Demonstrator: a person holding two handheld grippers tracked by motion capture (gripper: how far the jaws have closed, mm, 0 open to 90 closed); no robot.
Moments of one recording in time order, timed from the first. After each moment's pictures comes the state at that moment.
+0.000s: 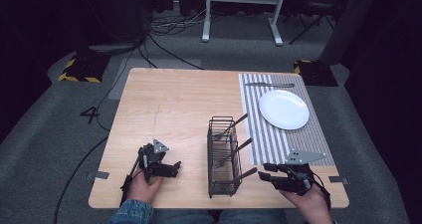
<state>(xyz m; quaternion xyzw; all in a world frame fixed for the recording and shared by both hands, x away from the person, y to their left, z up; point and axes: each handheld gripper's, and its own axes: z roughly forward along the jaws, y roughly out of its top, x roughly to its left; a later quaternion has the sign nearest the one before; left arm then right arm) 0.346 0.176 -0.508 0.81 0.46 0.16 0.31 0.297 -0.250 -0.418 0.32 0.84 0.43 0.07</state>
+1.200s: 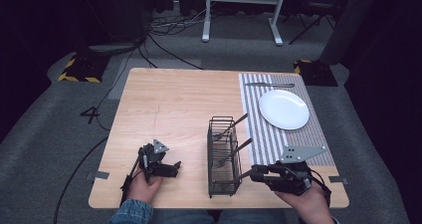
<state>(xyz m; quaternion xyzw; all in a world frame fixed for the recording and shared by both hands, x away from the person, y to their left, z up) 0.346 0.176 -0.508 0.81 0.46 0.16 0.31 0.280 -0.216 -0.361 0.26 0.85 0.46 0.03</state>
